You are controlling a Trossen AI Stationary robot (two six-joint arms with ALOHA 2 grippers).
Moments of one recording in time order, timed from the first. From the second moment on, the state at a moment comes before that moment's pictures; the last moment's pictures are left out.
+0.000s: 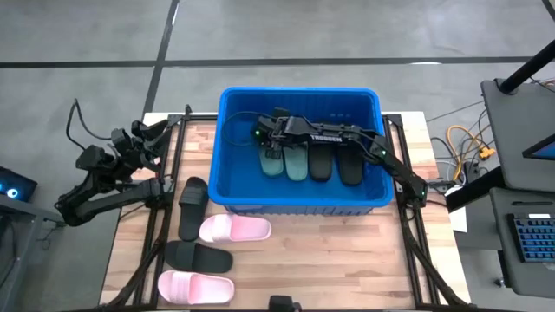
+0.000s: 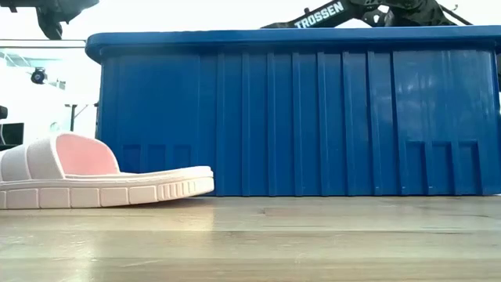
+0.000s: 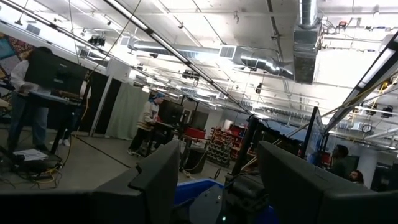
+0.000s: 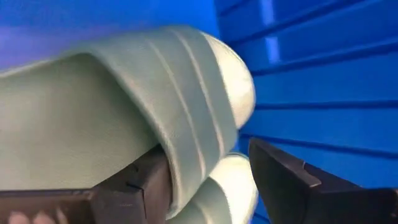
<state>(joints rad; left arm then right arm) 0.30 0.04 0.48 -0.06 -0.30 -0.20 -0.31 2.35 2.06 -0.81 0.50 -0.28</state>
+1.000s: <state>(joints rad) 0.30 0.04 0.48 -0.12 -0.35 -0.20 -0.31 2.20 2.34 -0.35 -0.45 0.23</state>
